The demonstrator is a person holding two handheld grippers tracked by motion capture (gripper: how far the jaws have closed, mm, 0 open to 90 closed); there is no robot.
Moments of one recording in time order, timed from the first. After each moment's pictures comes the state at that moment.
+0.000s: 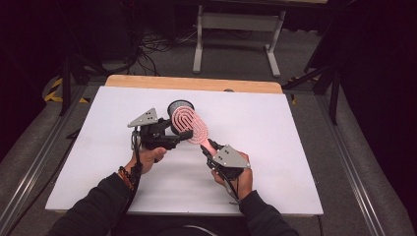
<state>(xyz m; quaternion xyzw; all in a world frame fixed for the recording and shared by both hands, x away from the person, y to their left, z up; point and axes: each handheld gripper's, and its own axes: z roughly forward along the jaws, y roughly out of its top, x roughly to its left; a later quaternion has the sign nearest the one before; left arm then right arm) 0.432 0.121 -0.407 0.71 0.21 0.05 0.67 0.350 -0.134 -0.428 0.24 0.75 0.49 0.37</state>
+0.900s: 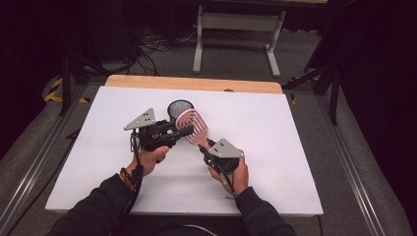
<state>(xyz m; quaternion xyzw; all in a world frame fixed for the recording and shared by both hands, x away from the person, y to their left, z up) 0.420 0.117 -0.397 0.69 0.20 0.05 0.69 0.371 -0.126 -0.435 0.27 0.77 0.47 0.33</state>
